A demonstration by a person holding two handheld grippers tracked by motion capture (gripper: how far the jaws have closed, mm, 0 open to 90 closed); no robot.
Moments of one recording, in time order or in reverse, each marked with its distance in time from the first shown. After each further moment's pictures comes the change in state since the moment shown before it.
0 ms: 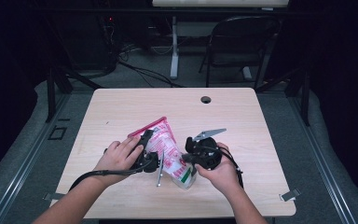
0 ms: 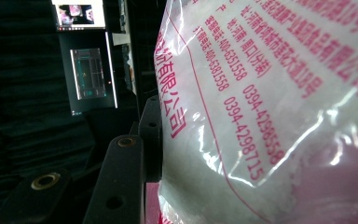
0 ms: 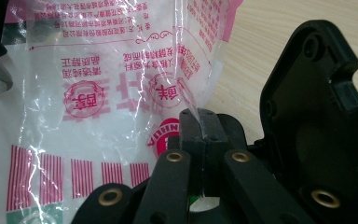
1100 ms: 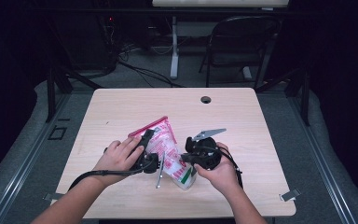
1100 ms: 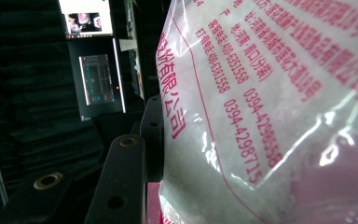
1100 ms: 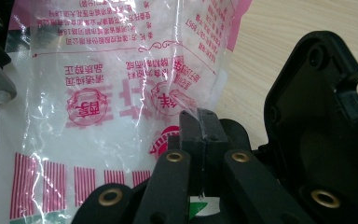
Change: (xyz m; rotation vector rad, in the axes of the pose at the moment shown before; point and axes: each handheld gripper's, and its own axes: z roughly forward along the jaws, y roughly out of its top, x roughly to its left) left arm 0.001 0.001 -0.003 -0.015 0.028 0.032; right arm 0.003 0.002 -0.001 -0.016 0.005 -0.003
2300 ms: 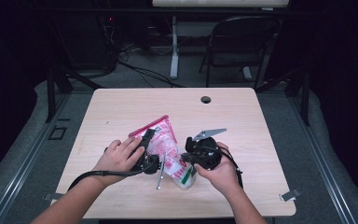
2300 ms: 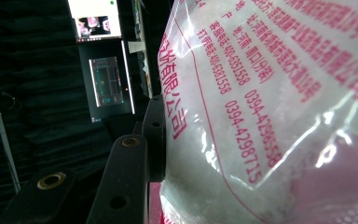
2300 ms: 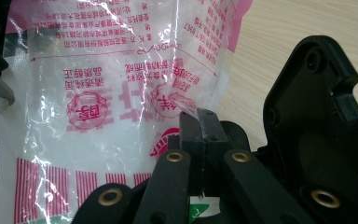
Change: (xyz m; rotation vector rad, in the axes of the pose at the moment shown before) left arm 0.000 0.002 -0.003 -0.002 0.036 0.022; right arm 0.000 0.000 -0.001 -0.007 -0.002 -0.003
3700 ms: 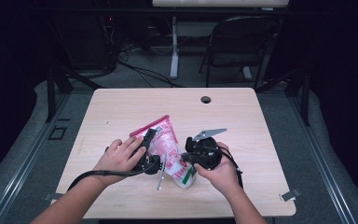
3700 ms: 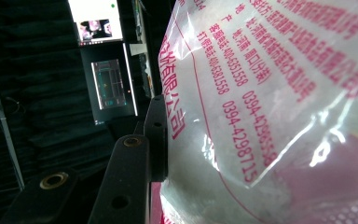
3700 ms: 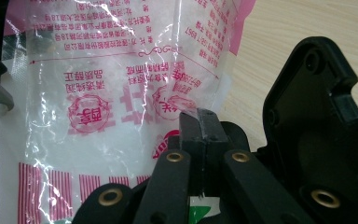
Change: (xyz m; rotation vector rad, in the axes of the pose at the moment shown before) left arm 0.002 0.003 -0.001 -0.006 0.017 0.031; right arm 0.000 0.000 -0.001 -0.001 0.001 -0.002
